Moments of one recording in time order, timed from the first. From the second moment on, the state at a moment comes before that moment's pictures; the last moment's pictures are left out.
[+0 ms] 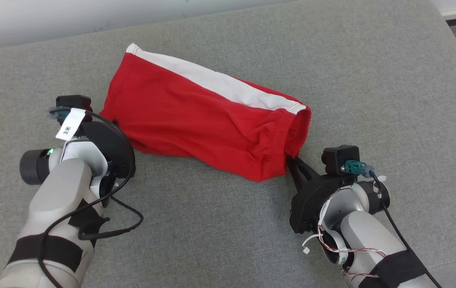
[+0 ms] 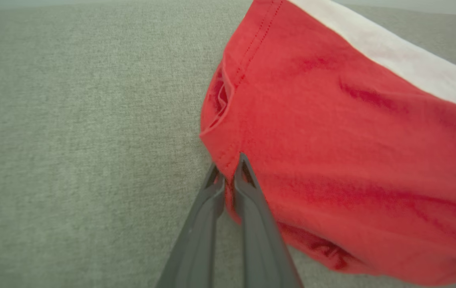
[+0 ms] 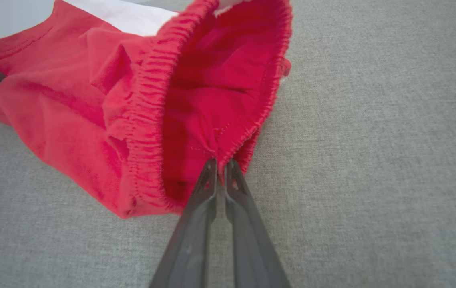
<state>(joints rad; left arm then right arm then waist) -0.99 0.06 -0.37 1.23 -0.35 -0.03 0.05 -0.46 -0.07 0.42 0.42 0.47 -0.13 0.13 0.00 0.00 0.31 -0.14</state>
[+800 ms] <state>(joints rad) -0.83 0.03 -0.34 1.24 -0.42 -0.07 -0.03 -0.33 -0.12 0.39 0.36 0.57 -0.09 0.20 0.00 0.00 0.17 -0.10</state>
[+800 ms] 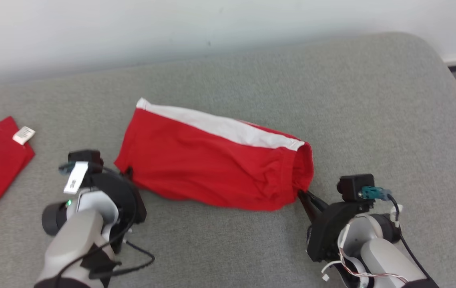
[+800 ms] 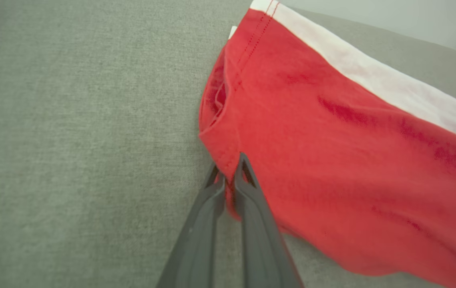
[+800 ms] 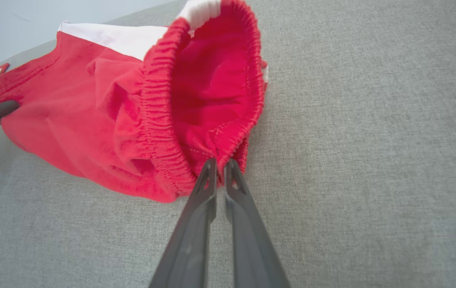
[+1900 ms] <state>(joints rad) -0.37 0.03 -0.46 0.90 -0.59 -0.08 -0.12 -0.11 -0.23 0.34 0.16 0.61 -0.11 0.36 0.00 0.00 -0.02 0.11</state>
